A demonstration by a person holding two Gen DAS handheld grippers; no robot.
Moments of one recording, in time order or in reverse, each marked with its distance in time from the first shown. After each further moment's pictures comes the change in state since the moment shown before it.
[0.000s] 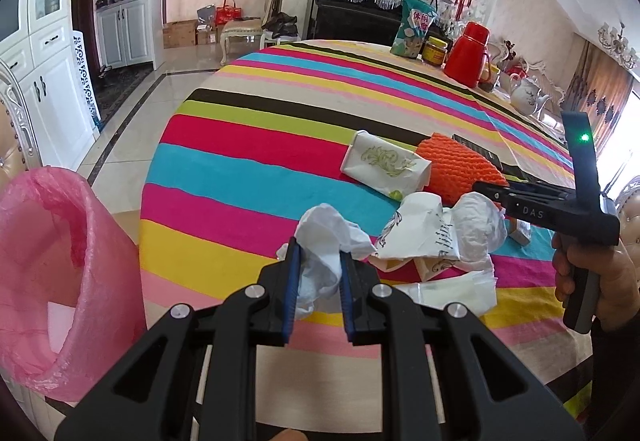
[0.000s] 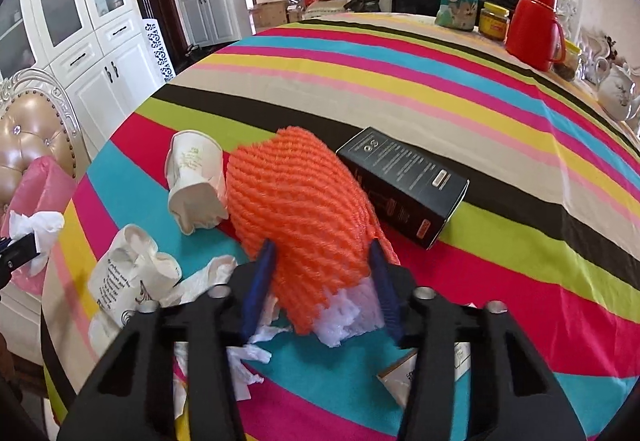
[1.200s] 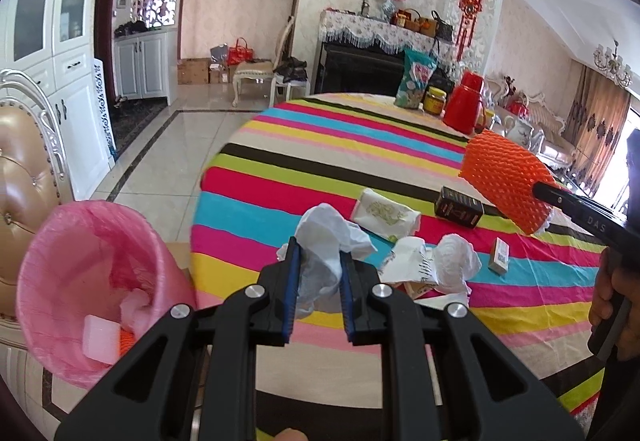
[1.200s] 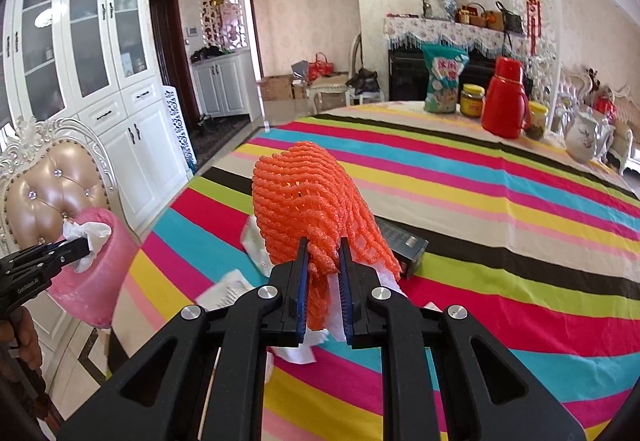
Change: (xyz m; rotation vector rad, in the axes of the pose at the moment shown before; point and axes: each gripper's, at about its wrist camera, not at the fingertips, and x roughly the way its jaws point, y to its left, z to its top) left arm -0.088 0.016 0.004 -0.015 -0.171 0.030; right arm -0.146 0.034 -0.003 0.002 -0.293 0.014
